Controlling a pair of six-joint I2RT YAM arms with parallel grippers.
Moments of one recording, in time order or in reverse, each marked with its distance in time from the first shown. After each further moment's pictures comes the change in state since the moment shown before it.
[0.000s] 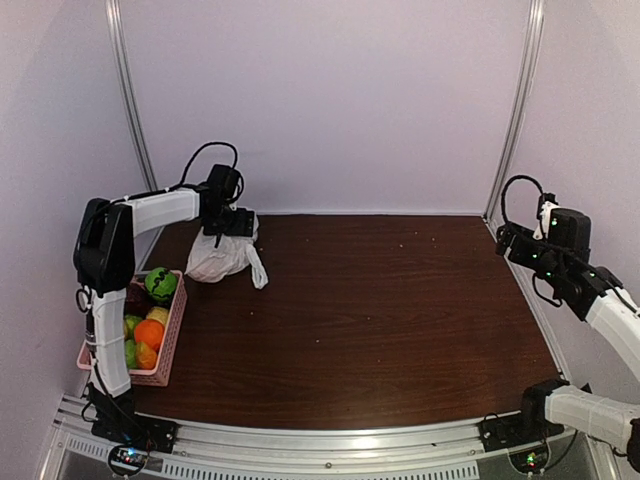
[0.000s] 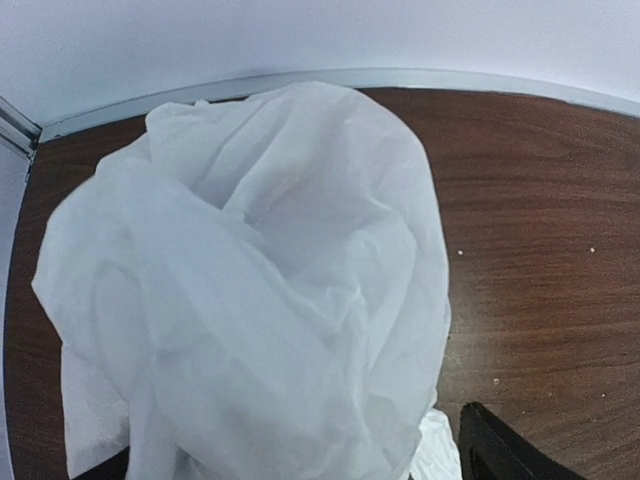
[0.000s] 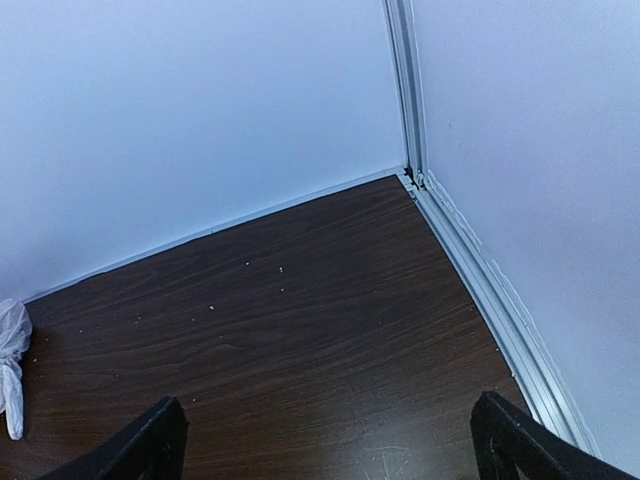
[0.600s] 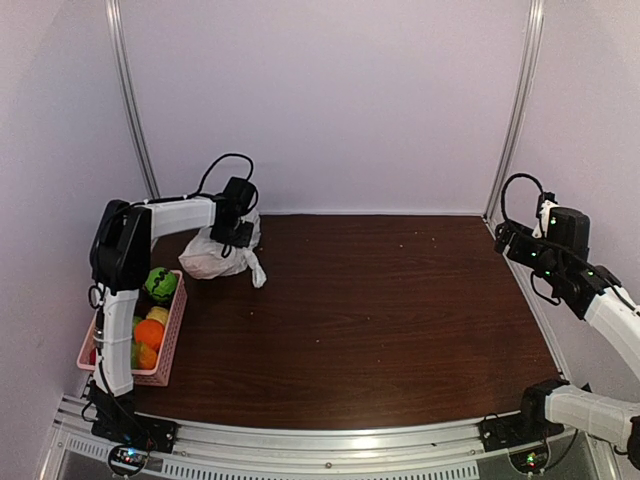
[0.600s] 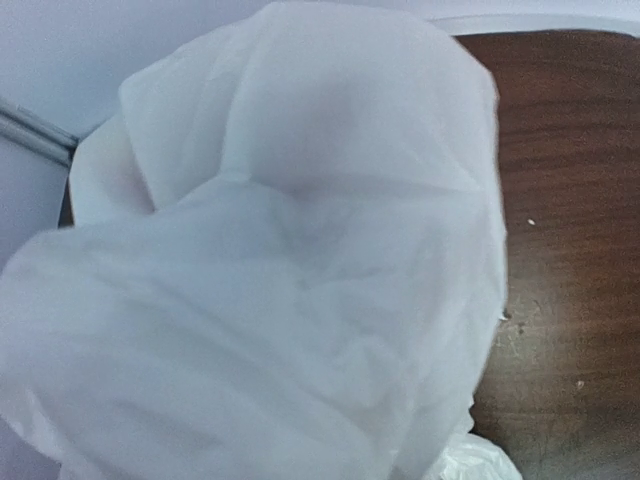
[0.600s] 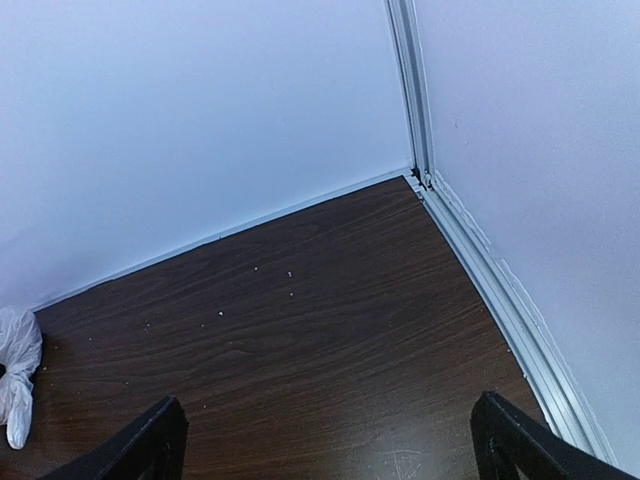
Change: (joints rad) left arm -0.047 0.107 0.037 -0.024 -0.212 0.103; right arm 0.000 0.017 0.000 0.026 -0.011 0.027
